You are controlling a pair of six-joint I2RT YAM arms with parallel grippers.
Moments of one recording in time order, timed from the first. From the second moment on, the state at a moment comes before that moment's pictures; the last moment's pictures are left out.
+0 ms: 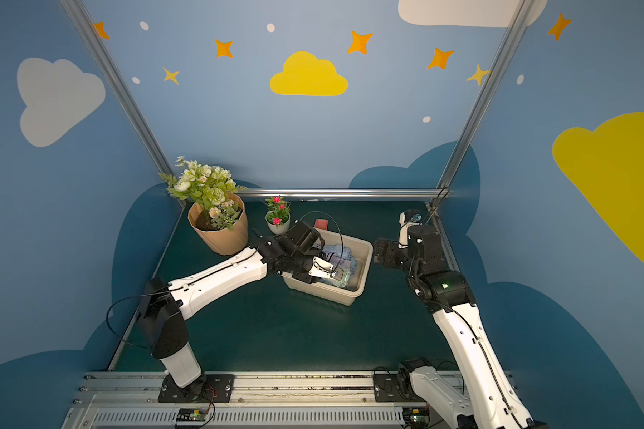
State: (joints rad) left arm -0.83 1.79 1.56 -0.72 0.09 1.15; right arm 0.29 0.96 1.15 -0.76 0.07 0.26
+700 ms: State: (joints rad) left arm -0.81 1.56 1.50 -0.58 0.07 0.90; right arm 0.25 0.96 1.13 -0.75 0.07 0.26
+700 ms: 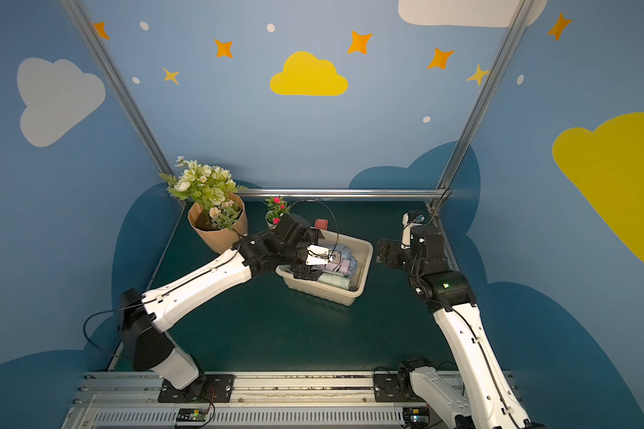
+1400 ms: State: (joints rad) left arm -0.07 0.80 0.51 -0.01 -0.31 -0.19; right arm 0.01 0.83 0.52 -0.23 0.28 0.29
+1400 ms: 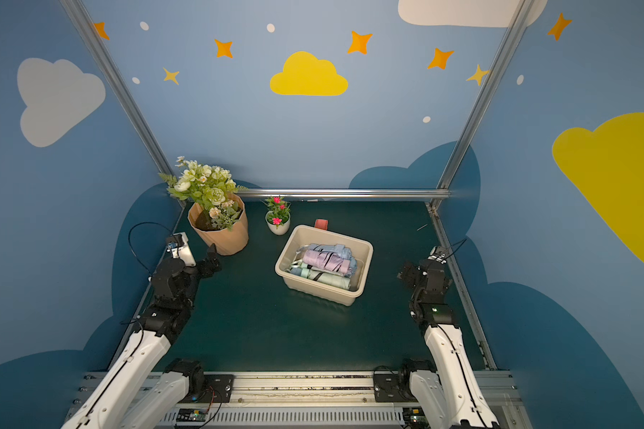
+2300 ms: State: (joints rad) left arm 0.03 1.36 0.35 0.57 -0.05 -0.07; right arm 0.01 1.42 0.40 0.52 0.04 0.06
